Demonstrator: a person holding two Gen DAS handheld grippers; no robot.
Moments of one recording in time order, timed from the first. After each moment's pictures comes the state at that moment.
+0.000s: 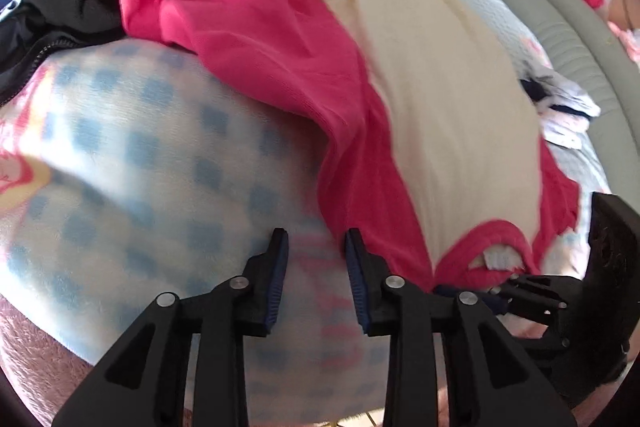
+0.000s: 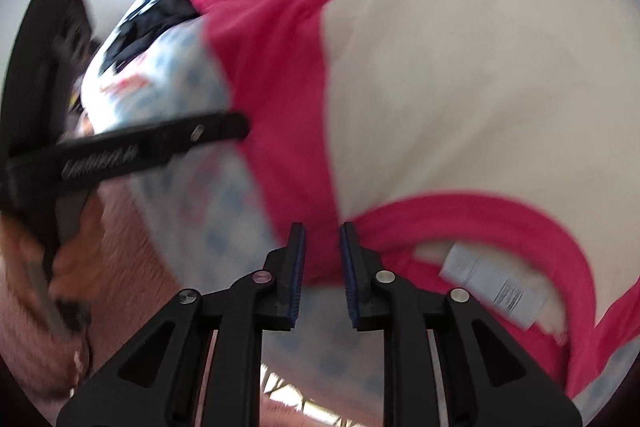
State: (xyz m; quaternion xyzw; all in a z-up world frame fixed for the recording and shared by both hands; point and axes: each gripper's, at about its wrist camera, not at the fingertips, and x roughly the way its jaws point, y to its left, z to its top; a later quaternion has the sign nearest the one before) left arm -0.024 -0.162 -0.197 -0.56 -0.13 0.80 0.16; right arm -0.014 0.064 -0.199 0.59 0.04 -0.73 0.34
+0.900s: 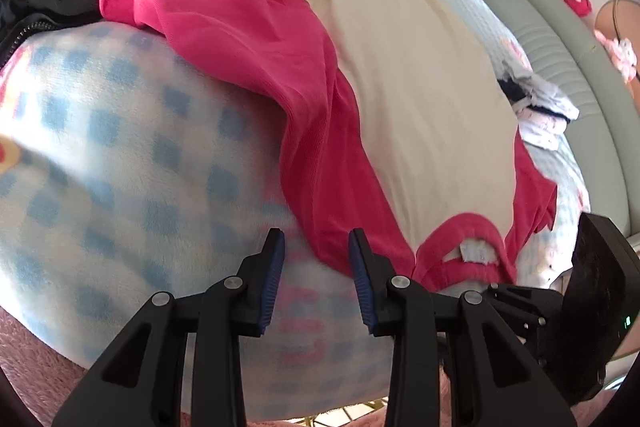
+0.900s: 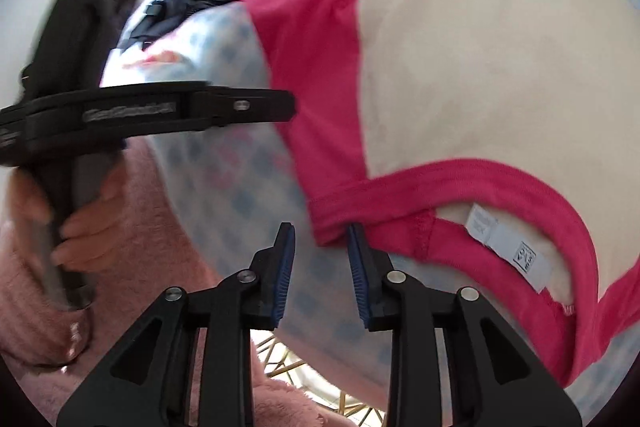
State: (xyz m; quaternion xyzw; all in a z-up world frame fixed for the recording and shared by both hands) left arm -0.018 -0.166 -0.203 -0.57 -0.16 0.79 0.18; right arm 0.003 0.071 -0.199 0.58 0.05 -0.74 0.33
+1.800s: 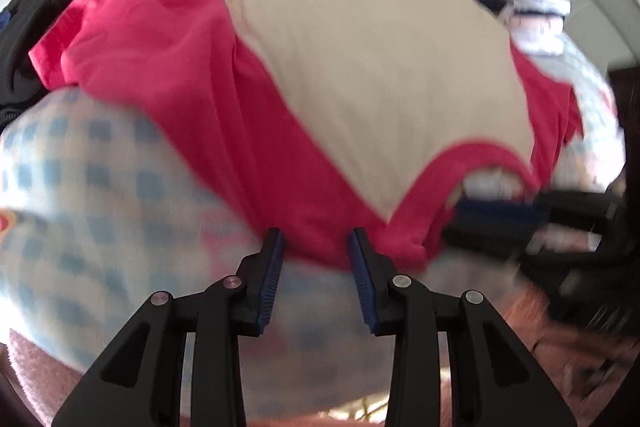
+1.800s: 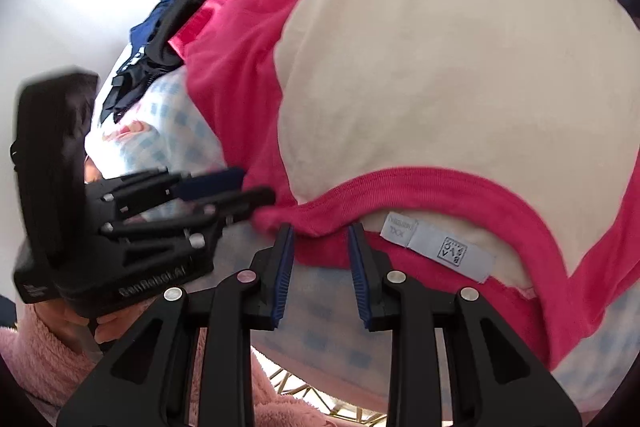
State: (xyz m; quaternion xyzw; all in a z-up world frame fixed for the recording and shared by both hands) left arm -0.011 -0.097 -0.205 -0.57 0.03 0.79 0.22; right arm -0.024 0.091 -0.184 0.56 -0.04 -0.78 0.28
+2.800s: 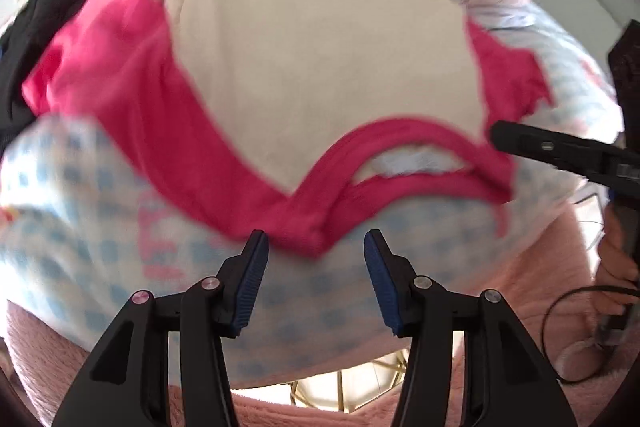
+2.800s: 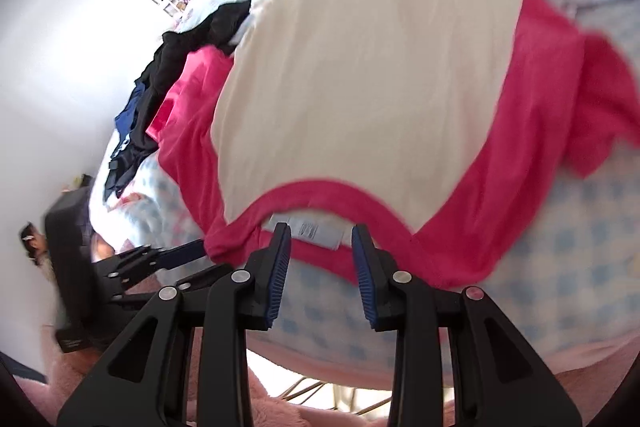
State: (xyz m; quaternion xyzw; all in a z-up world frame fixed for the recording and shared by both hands) left arm 0.004 -0.038 -0.171 -0.53 0.06 0.81 0.25; right arm -0.006 0.210 -0.146 0.52 -0.13 -0.82 0.20
